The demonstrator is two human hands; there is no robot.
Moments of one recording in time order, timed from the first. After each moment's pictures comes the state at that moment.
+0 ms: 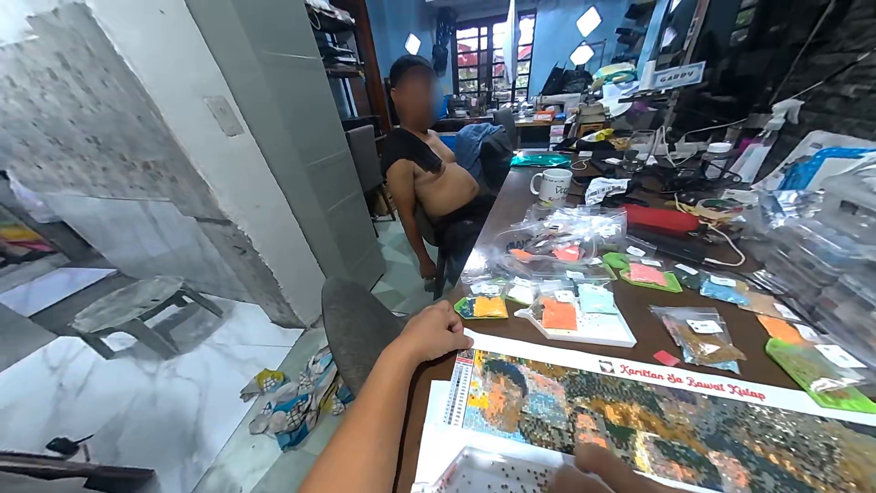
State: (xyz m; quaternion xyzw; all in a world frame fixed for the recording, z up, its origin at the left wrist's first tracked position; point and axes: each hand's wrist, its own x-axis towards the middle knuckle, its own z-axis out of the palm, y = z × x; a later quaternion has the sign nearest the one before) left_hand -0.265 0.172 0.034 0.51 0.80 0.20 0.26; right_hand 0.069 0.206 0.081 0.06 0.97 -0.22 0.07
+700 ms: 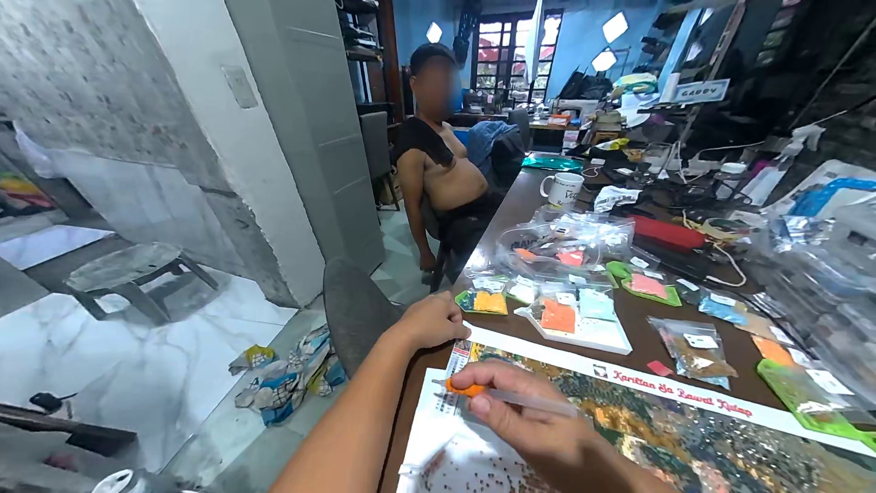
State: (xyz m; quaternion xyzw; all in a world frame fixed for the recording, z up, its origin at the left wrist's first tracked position) left_hand -0.265 0.171 0.035 0.52 0.80 0.18 0.24; right_hand -0.040 0.211 0.039 -0.10 0.76 -0.61 -0.22
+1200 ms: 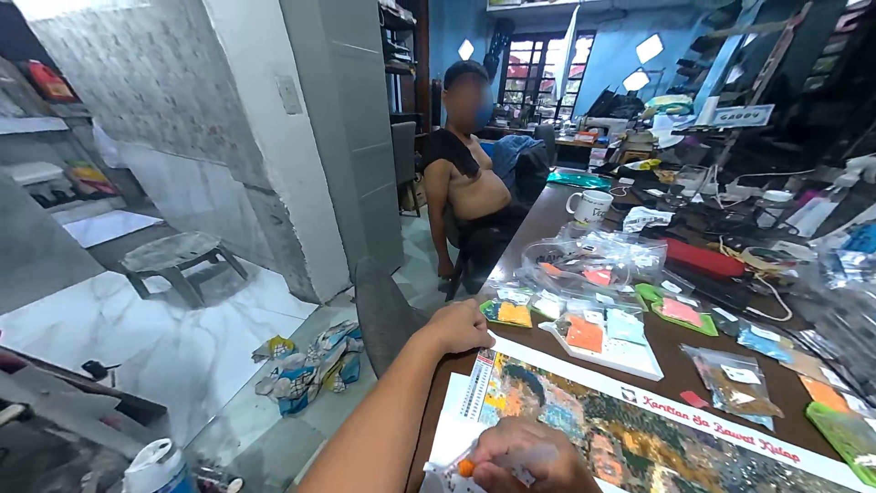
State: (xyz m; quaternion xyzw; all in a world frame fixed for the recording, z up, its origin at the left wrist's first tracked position) left_hand -0.265 0.171 0.033 0.52 0.80 0.18 0.24; right_hand -0.032 0.186 0.015 -0.17 0.82 -0.47 -0.29
